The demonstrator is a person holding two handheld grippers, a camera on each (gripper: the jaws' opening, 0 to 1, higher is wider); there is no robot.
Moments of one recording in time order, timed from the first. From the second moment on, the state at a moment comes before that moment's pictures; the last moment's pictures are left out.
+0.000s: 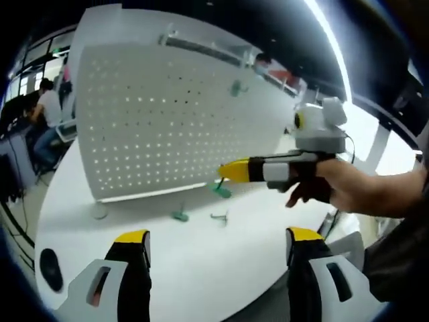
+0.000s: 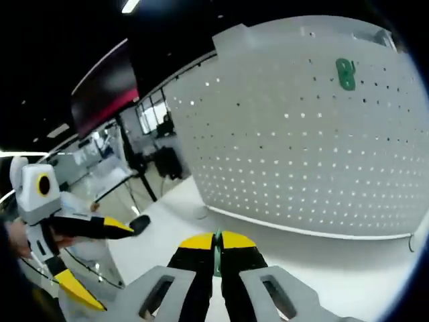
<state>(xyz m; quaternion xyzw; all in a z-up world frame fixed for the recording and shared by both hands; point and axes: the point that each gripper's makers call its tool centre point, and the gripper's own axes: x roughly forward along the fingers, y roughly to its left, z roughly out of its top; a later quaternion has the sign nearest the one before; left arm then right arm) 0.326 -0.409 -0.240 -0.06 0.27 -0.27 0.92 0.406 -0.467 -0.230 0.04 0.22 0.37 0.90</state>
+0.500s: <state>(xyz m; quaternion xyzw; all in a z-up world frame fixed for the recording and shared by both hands) 0.329 -0.416 -0.231 -0.11 0.26 -0.27 0.92 0.363 -0.452 -0.191 0.08 0.18 0.40 0.90</state>
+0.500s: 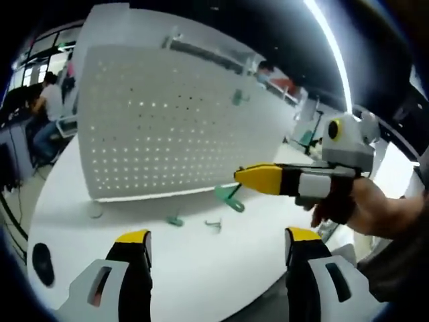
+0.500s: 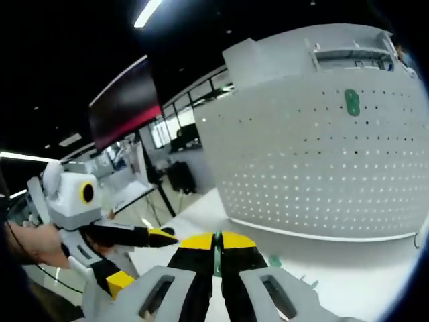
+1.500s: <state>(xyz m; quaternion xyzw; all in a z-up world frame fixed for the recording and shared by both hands) 0.328 -0.424 -0.209 -0.21 0.22 -0.30 0.90 0.317 -0.429 -0.156 0.09 0.09 0.45 0.88</state>
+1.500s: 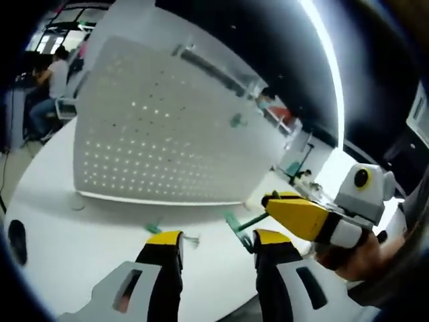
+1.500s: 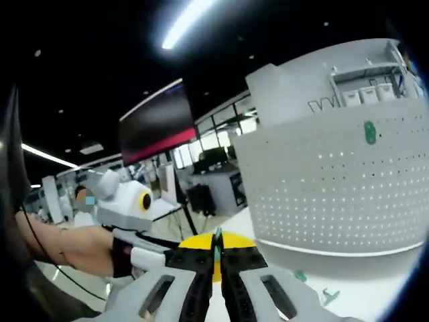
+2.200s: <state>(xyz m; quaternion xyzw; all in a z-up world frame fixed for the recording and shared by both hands) 0.319 -0.443 -0.200 -0.25 0.22 -0.34 0.88 0.316 -0.431 -0.158 0.07 0.08 0.45 0.89</state>
